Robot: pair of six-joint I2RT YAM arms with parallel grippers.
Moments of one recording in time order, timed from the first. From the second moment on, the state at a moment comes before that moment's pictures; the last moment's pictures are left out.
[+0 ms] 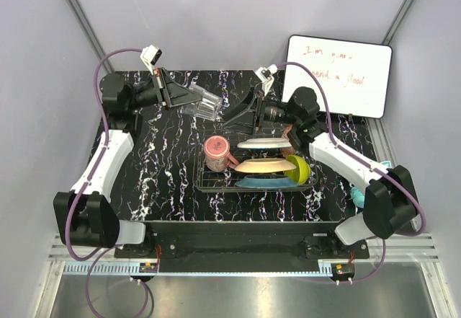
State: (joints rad) left arm -0.06 1.34 1.13 0.52 1.24 -1.28; right arm 0.56 1.47 1.10 0.66 -0.94 0.87
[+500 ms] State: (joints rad) left arm -0.08 1.32 1.12 0.65 1.24 -1.36; right arm 0.56 1.55 1.13 0.69 -0.95 0.90
